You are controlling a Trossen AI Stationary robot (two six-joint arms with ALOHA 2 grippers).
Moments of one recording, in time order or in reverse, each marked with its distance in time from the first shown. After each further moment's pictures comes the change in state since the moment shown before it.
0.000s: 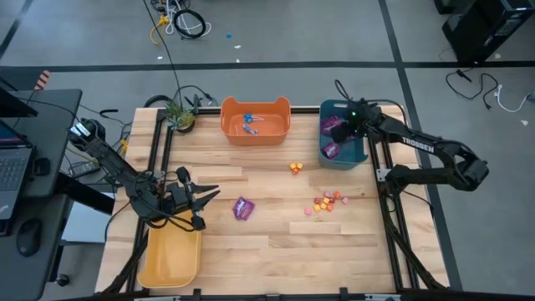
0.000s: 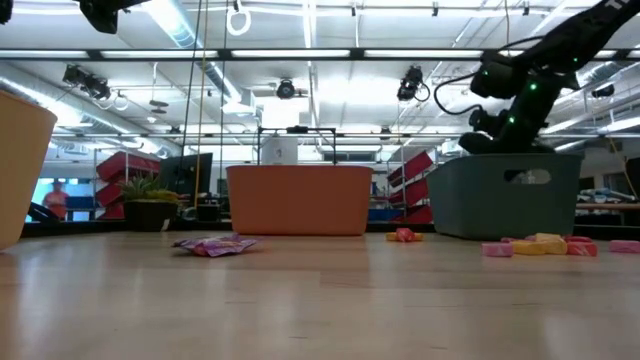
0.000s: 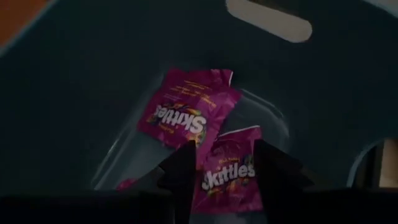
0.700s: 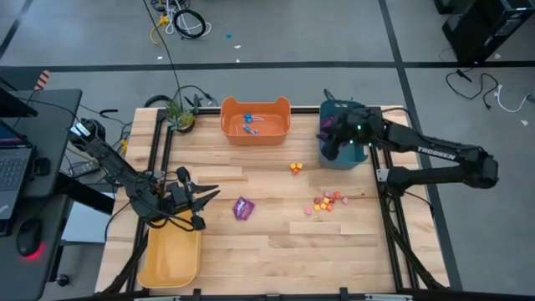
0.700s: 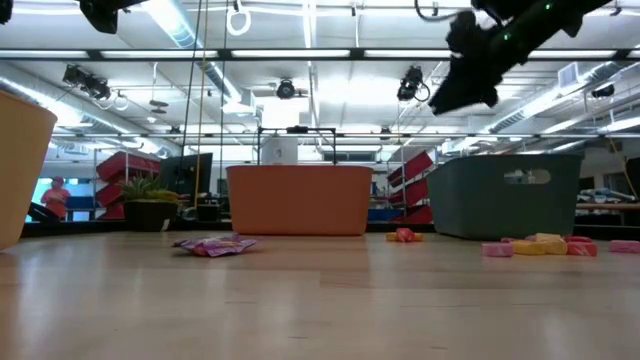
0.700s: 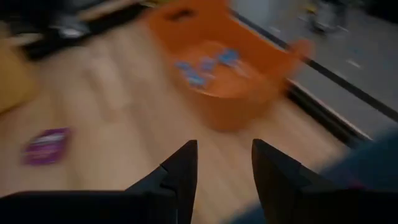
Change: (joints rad) left arm 0.000 0.000 0.000 0.006 0.000 0.000; right arm 0.433 -0.159 0.163 0.034 -0.173 -0.089
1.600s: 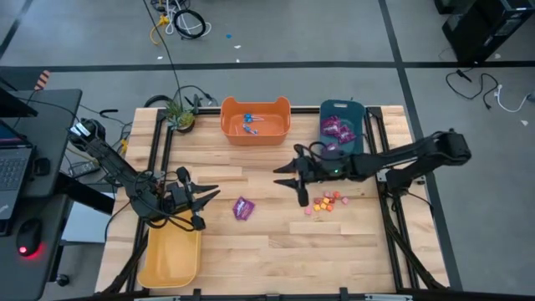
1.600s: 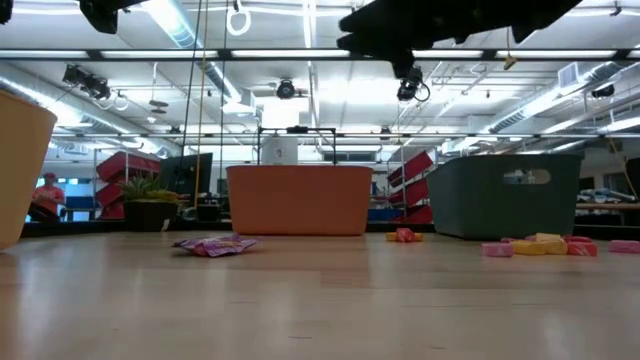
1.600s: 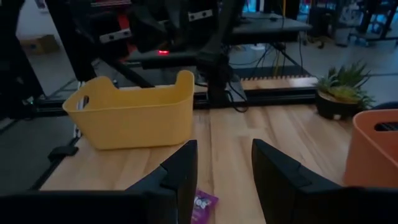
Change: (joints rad) left arm 0.000 0.000 0.000 0.000 0.001 -0.003; right arm 0.487 0.414 0.002 0.795 0.007 -0.085
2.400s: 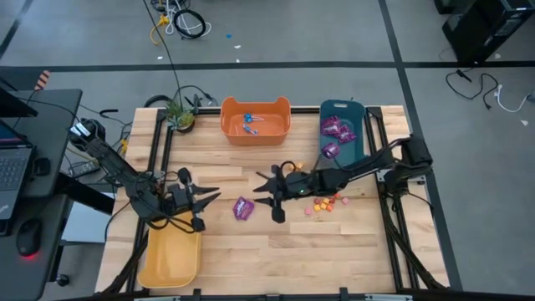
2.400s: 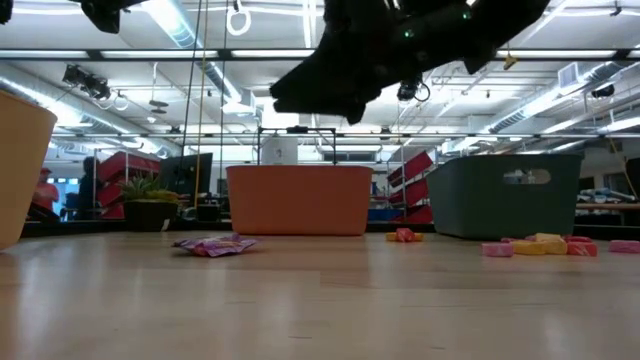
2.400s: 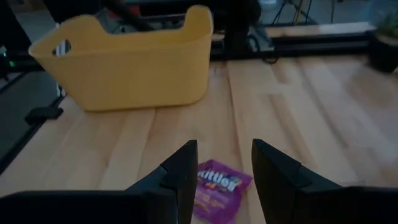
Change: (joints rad) left arm 0.000 0.000 0.000 -0.034 0.041 0.004; right arm 0.080 0.397 0.200 0.021 0.044 0.041
